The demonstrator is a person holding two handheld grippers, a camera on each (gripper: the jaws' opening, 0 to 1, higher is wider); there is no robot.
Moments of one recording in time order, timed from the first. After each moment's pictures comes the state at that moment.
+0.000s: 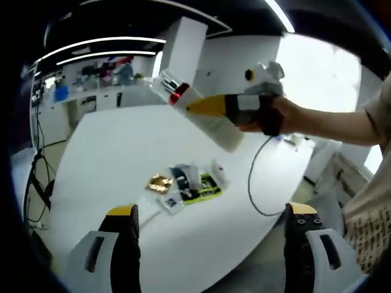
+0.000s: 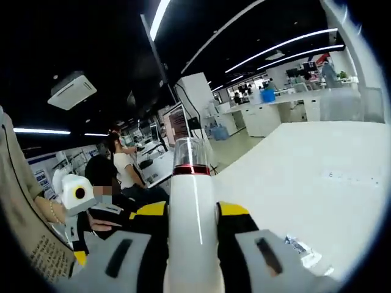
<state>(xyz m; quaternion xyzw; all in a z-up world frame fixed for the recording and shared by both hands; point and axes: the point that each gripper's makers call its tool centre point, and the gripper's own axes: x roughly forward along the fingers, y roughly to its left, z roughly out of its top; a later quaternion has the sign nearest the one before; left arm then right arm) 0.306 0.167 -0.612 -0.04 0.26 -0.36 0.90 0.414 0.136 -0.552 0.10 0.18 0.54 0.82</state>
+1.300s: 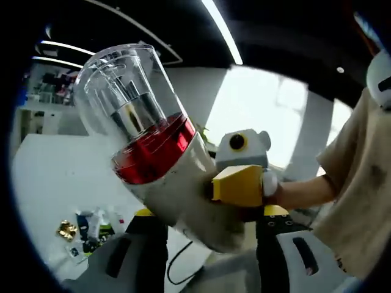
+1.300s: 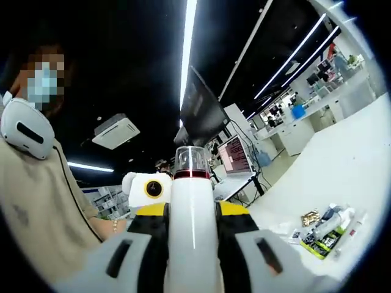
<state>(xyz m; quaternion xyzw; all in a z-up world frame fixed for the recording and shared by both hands) 0.232 -0.020 -0.514 -0.12 0.14 -0.55 0.82 0.247 0.051 -0.481 0.25 0.08 0.62 0.74</state>
